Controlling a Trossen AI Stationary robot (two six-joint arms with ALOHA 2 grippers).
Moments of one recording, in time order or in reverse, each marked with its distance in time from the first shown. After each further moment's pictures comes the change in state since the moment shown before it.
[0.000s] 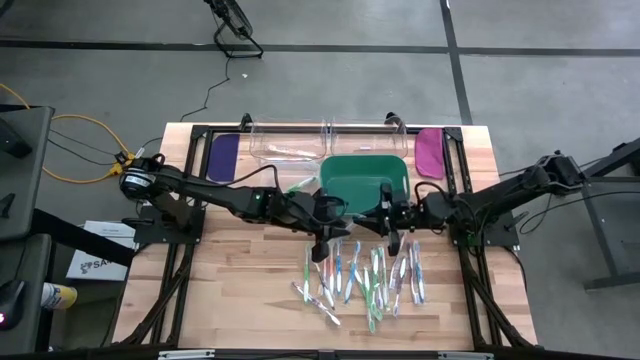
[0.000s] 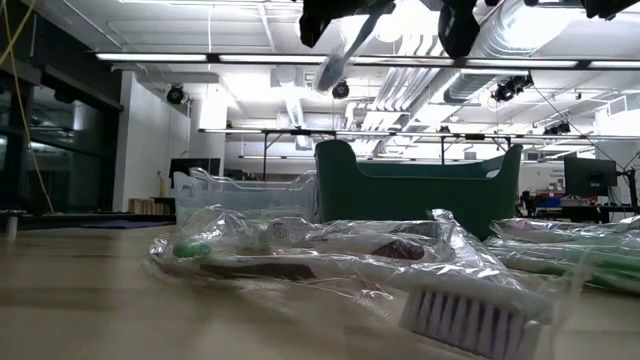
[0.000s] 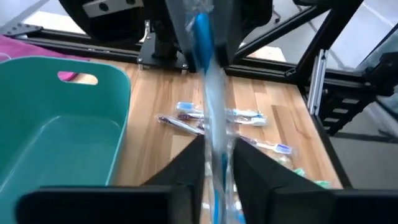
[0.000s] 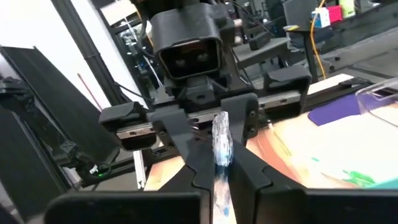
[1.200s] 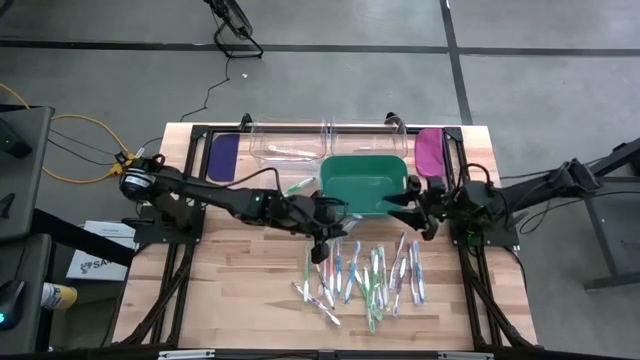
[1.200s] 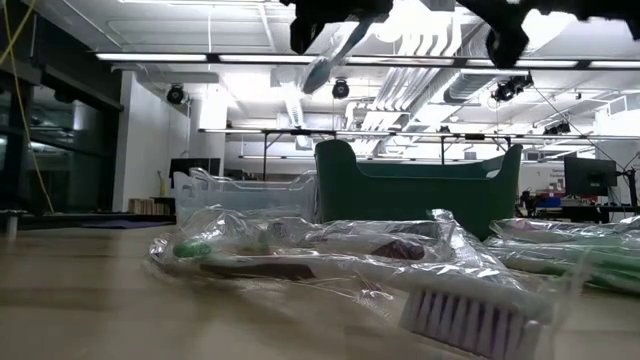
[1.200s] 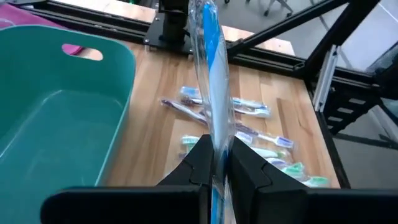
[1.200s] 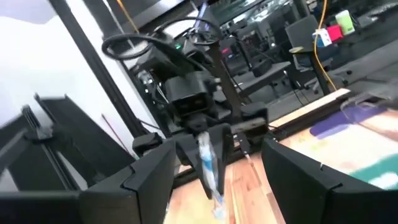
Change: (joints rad) left arm -0.011 0.000 0.000 -0.047 -0.025 -0.087; right arm -0.041 -0.386 -0.210 -0.037 -0.031 0.078
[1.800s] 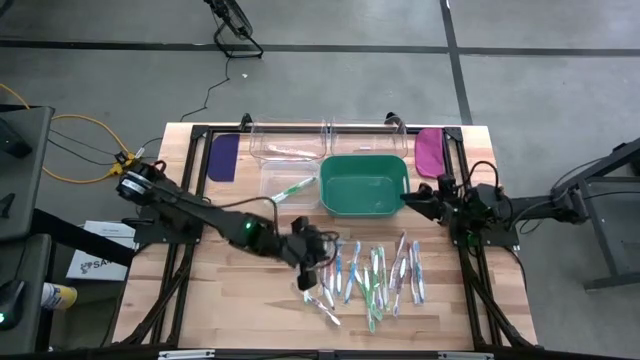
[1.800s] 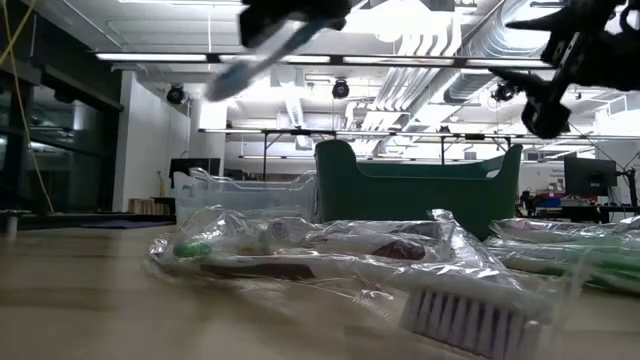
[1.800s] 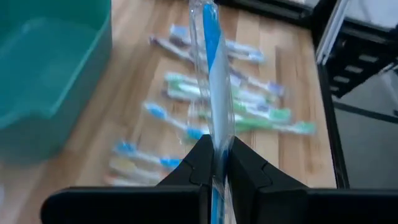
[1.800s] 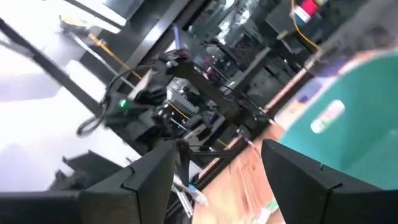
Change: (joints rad) left arm -0.178 0.000 -0.027 -0.149 -0.165 -0.171; right arm -0.164 -0.549 -0.352 -0.149 -0.086 0.355
